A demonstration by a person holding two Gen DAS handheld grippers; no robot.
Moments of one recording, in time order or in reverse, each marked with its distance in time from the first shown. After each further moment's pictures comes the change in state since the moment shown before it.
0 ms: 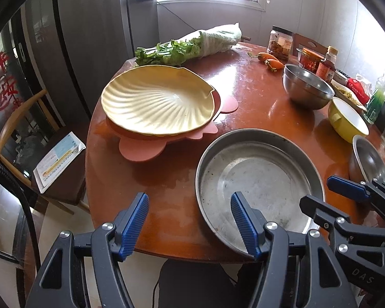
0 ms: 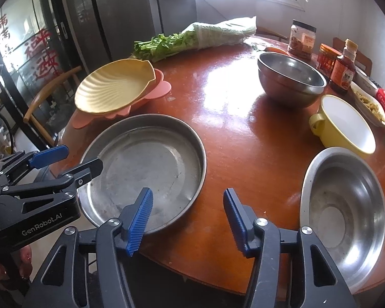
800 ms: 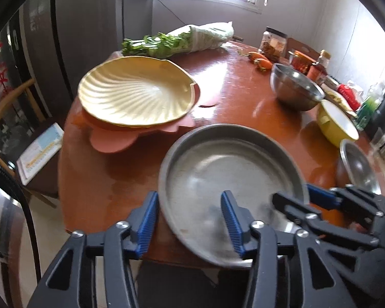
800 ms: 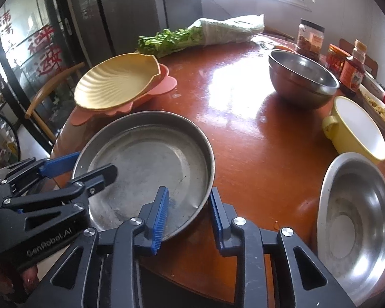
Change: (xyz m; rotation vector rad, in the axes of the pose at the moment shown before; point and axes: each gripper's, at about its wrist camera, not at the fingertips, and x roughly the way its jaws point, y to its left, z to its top) left arm 0.009 -0.013 -0.002 -0.051 0.015 -0.096; right arm 0.016 0.006 0.002 -0.035 0.011 0.025
